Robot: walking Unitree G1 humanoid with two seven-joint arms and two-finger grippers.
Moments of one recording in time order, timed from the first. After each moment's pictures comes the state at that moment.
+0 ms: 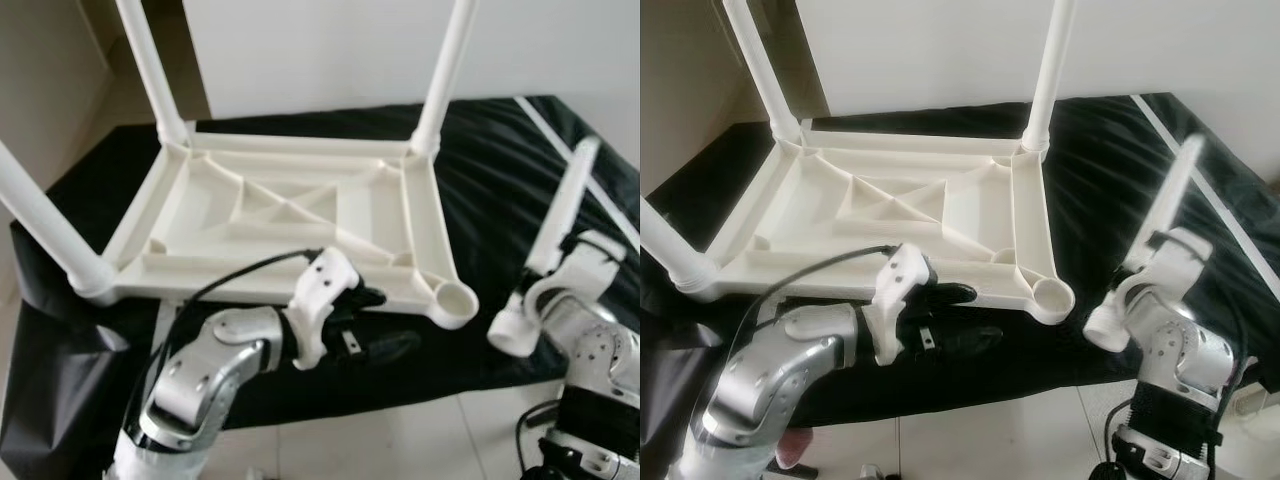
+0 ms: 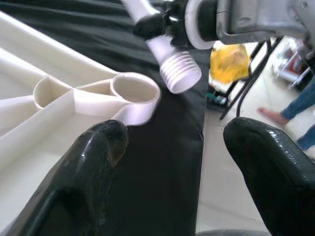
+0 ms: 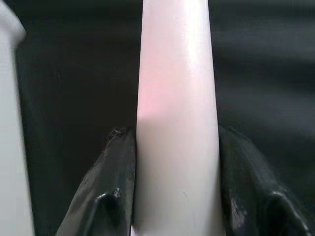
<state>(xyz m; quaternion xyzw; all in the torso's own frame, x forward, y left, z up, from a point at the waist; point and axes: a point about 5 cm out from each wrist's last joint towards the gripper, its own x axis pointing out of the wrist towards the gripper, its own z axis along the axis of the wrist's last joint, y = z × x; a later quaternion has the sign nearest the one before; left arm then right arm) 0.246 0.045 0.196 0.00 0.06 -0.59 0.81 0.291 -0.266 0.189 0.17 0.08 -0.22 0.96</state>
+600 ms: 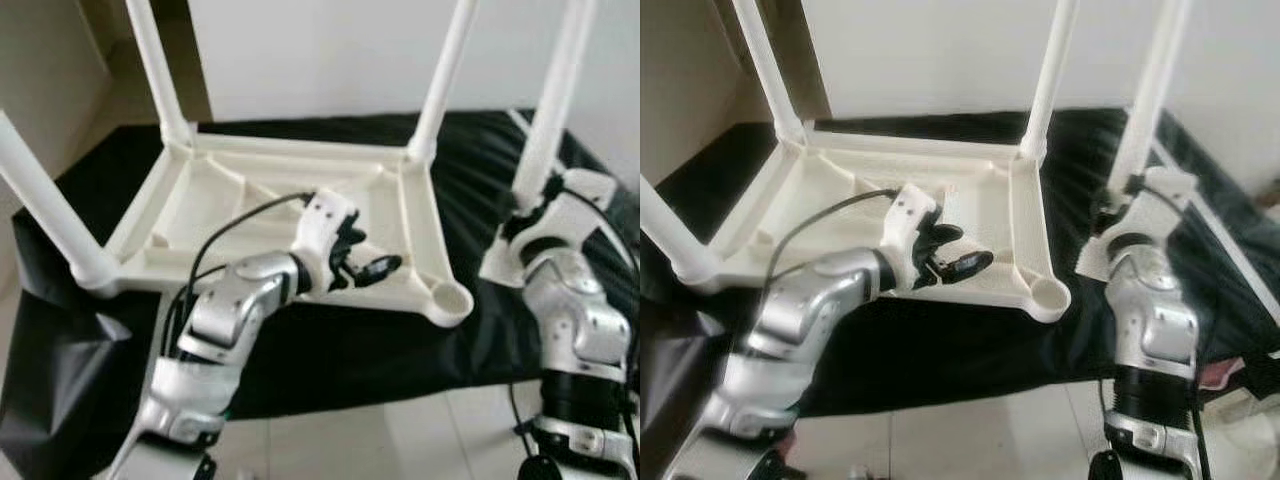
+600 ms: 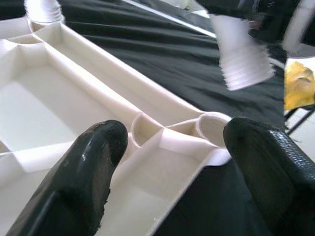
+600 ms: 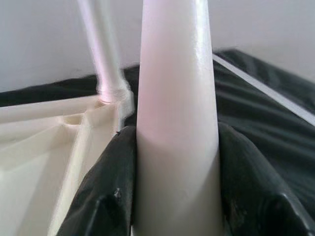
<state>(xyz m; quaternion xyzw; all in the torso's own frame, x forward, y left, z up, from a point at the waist) 0.318 0.028 0.207 0.03 0.05 -0.49 0.87 0.320 -0.223 0.222 0.04 -0.07 -0.09 0.99</state>
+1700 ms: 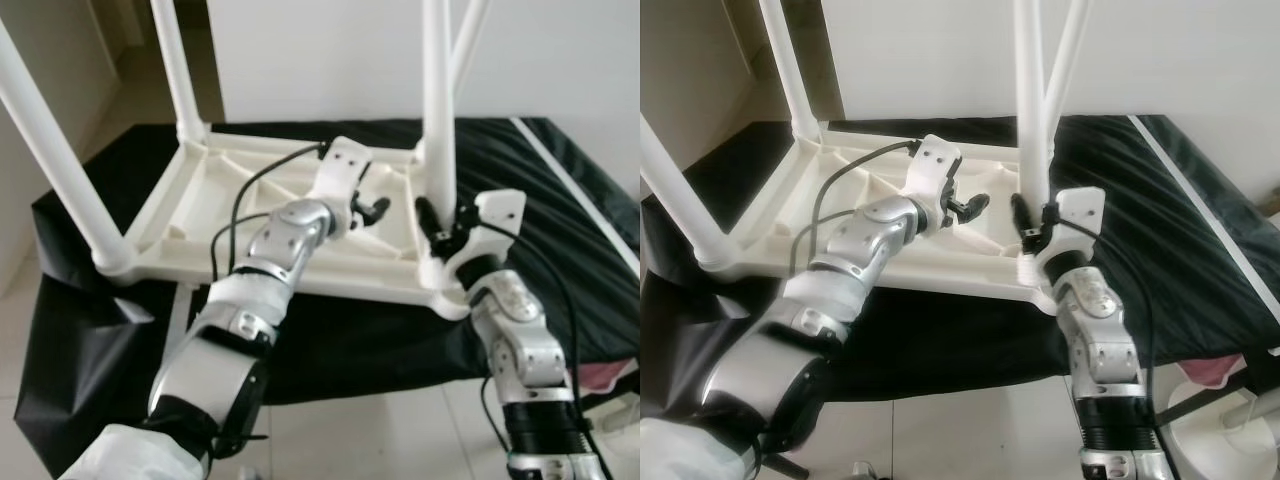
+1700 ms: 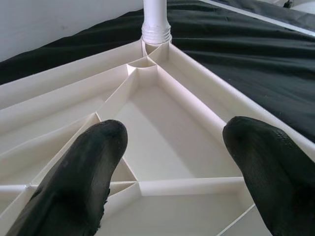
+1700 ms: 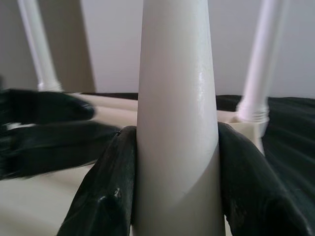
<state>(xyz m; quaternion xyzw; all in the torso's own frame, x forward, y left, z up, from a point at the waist) 0.385 0.012 0.225 0.09 0.04 -0.32 0.94 0.306 -0.151 0.197 0.01 -0.13 0.13 0.98</state>
